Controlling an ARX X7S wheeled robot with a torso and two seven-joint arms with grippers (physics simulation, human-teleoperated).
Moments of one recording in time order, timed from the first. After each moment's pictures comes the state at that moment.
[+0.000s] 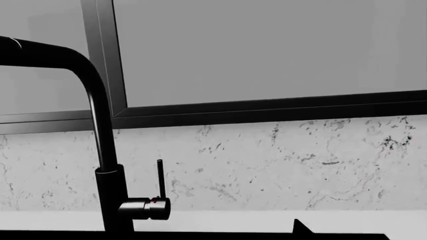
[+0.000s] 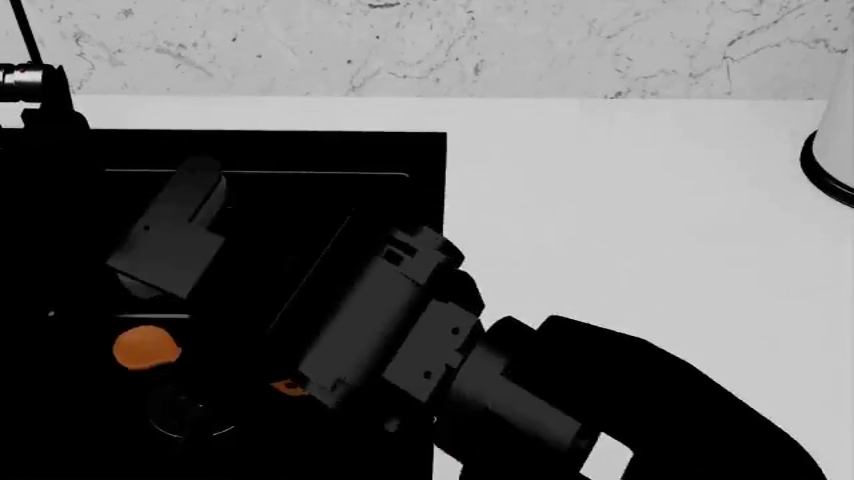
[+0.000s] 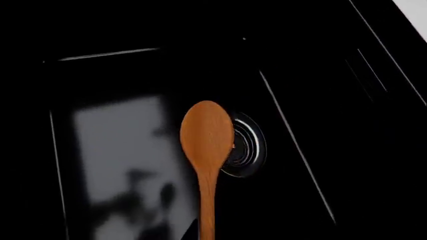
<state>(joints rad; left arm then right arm) -0.84 -0.26 0.03 0.42 -0.28 -1.08 -0.21 1.49 0.02 -1.40 0.54 0.93 0.81 -0.33</state>
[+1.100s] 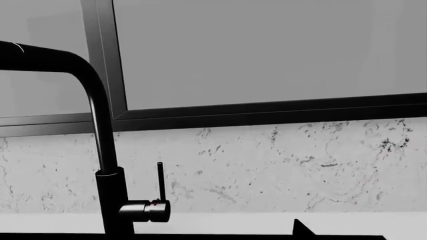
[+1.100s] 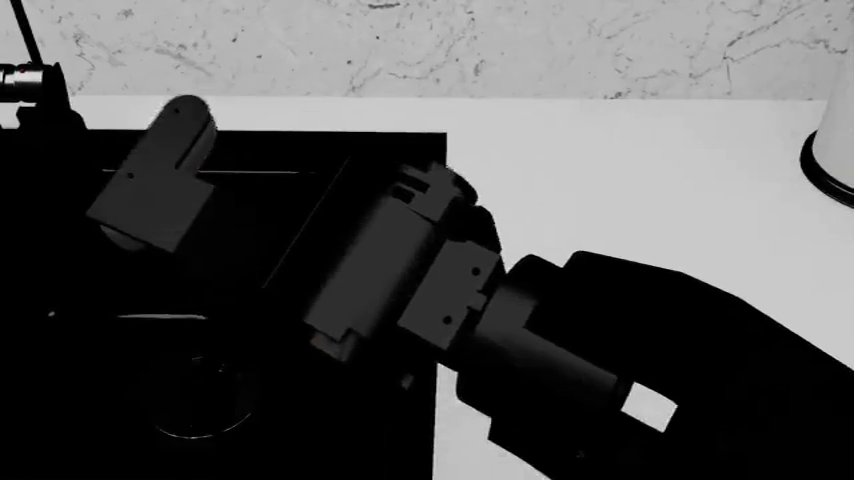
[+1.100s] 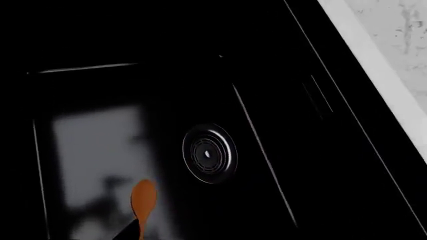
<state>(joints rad) -0.84 -0.27 0.03 0.44 -0.31 -1.09 -0.22 1.63 0.06 -1.49 0.46 1.09 0.81 -0.24</state>
